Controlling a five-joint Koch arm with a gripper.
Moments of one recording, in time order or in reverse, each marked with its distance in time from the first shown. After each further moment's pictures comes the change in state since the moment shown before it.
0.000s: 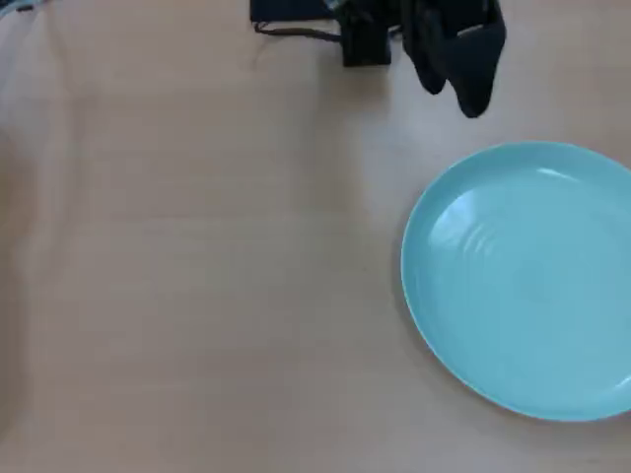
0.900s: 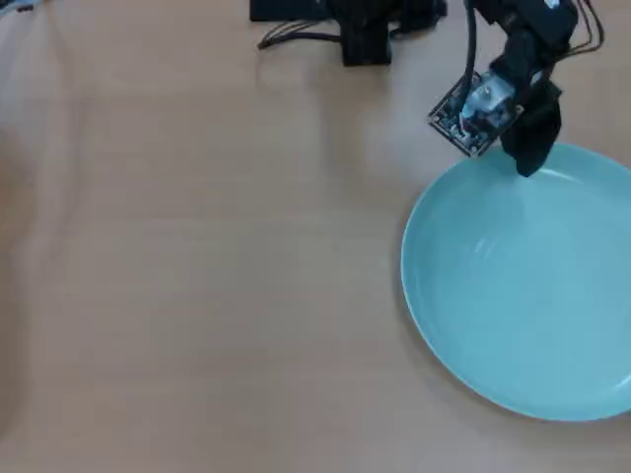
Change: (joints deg) arm -25.8 -25.7 14.8 -15.6 16.5
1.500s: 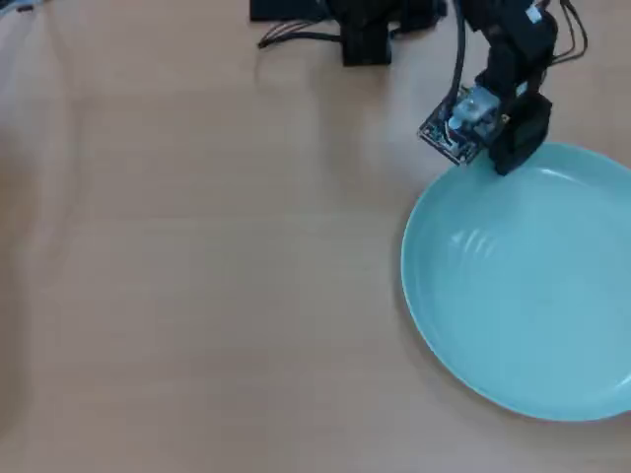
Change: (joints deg) arm 0.5 0.2 10.5 -14.2 0.3
